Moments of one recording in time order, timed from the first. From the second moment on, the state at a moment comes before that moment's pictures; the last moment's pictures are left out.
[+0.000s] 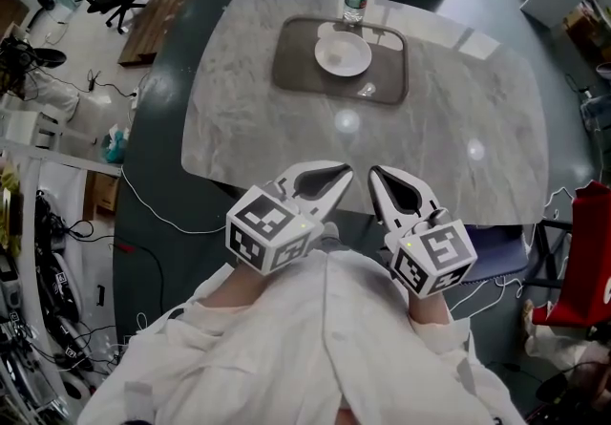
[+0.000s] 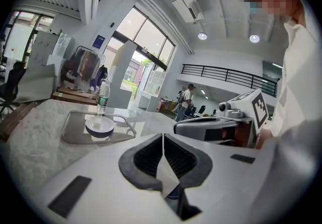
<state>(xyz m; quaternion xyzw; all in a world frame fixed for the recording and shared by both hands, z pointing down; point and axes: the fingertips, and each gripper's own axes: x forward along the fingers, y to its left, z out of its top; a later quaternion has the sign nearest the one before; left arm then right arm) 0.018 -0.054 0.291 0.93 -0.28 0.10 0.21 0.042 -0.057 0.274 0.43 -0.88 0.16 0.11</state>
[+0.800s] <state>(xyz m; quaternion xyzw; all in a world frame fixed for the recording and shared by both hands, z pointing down) 0.006 -0.049 0.299 0.93 -0.28 0.11 0.22 0.036 -0.058 0.281 0.41 -0.89 0.16 0.14</state>
